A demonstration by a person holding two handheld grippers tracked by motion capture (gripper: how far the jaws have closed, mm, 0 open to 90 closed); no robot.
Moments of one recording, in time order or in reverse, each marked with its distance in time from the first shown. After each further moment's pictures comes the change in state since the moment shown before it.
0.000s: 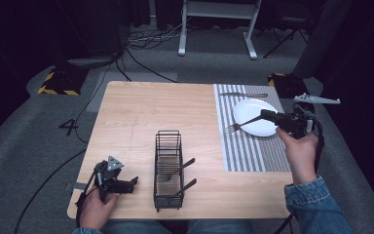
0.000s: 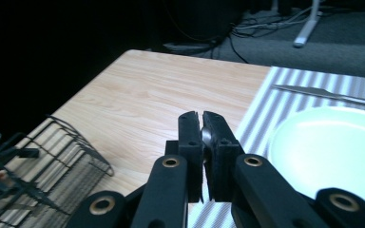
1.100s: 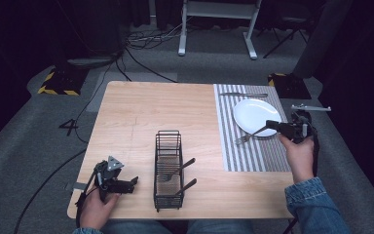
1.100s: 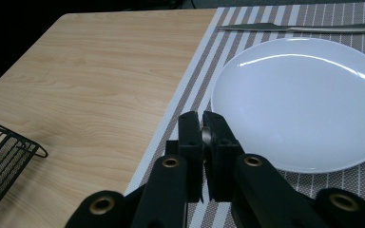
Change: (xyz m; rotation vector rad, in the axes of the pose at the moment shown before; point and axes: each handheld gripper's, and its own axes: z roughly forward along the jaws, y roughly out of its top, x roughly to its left) left arm 0.000 0.000 0.000 -0.002 0.001 -0.001; right arm -0.056 -0.039 0.027 0.127 -0.121 0.109
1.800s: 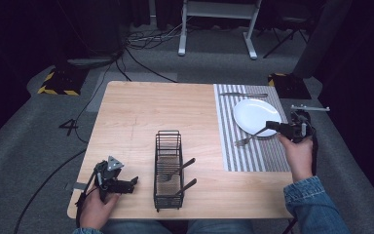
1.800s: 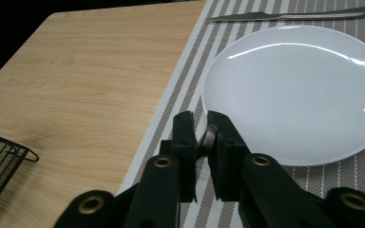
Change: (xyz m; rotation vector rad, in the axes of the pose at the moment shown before) left arm 0.000 0.000 0.000 0.000 0.000 0.000; right arm -0.010 -0.002 0.008 0.018 -0.015 0.042
